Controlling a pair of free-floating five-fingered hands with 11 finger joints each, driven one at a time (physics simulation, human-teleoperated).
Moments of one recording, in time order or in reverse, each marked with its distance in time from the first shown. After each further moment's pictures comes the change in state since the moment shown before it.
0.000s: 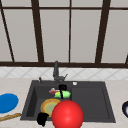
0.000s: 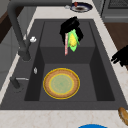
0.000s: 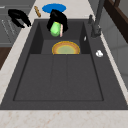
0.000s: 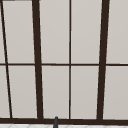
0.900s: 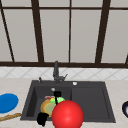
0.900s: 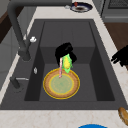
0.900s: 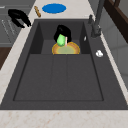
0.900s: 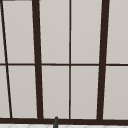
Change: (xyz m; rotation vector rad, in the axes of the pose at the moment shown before) left hand 0.000 0.000 0.000 0.000 0.000 0.000; right hand 0.043 0.096 -0.090 -0.002 -0.009 -0.013
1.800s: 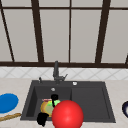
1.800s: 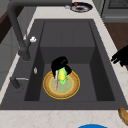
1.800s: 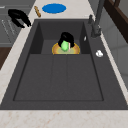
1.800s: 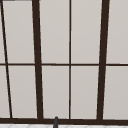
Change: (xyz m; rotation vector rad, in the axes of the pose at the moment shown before) left hand 0.000 0.000 0.000 0.000 0.000 0.000; right hand 0.025 0.057 -0.062 -0.016 -0.004 -0.003
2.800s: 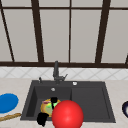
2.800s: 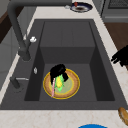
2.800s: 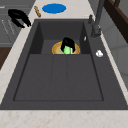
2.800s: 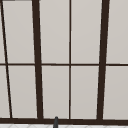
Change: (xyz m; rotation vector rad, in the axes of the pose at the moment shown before) left hand 0.000 0.000 0.000 0.000 0.000 0.000; right hand 0.004 0.045 -0.038 0.016 -0.011 -0.003
